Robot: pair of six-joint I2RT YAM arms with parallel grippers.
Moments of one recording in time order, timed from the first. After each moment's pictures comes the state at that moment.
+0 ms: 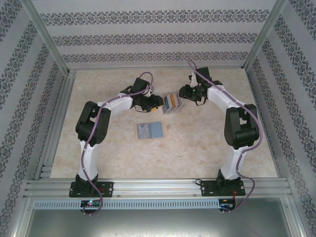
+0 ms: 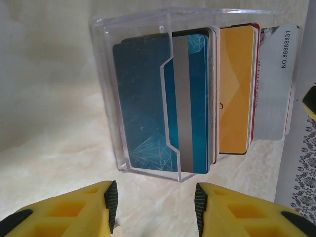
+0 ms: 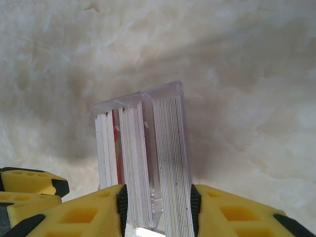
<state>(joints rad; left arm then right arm) -0.42 2.12 1.53 -0.31 0.54 -0.76 0.19 1.92 1.46 -0.53 -0.37 0.39</state>
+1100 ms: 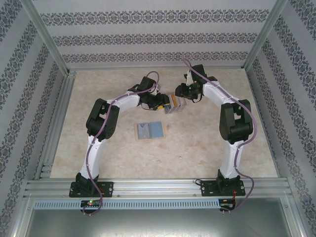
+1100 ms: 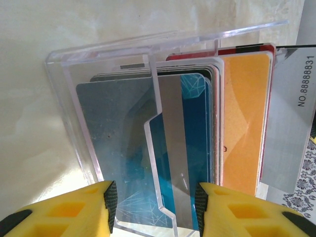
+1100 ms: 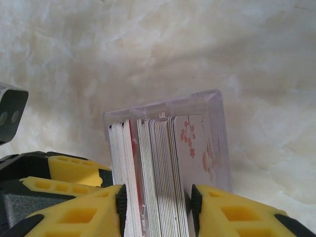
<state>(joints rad) -0.45 2.29 1.71 -0.31 0.59 -0.79 0.21 2.02 1.59 -0.61 -0.39 0.37</state>
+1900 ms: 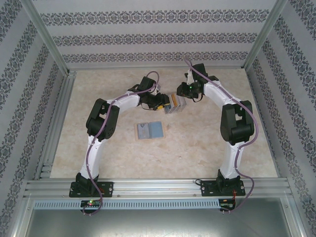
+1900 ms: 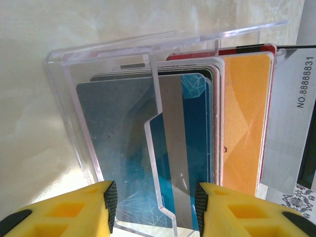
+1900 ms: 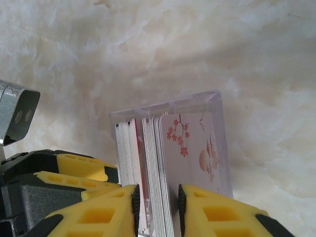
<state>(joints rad) -0.45 2.29 1.71 -0.31 0.59 -0.79 0.21 2.00 1.59 -0.61 -0.38 0.37</state>
